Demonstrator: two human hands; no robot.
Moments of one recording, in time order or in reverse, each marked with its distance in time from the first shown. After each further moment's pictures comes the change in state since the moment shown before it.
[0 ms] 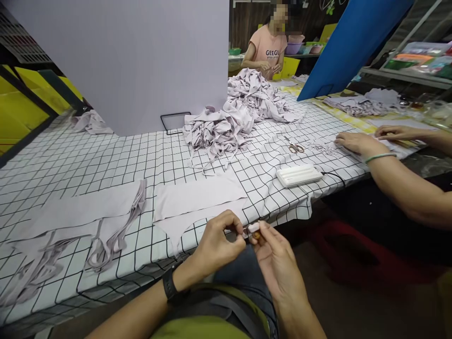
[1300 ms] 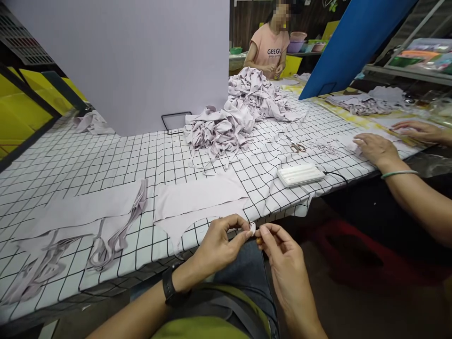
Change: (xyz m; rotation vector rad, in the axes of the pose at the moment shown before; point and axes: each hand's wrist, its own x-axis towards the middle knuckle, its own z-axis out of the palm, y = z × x) left_hand 0.001 0.013 -0.005 -0.077 -0.131 -0.185; right_hand -0.008 0.001 -0.016 -0.299 0.043 -0.195
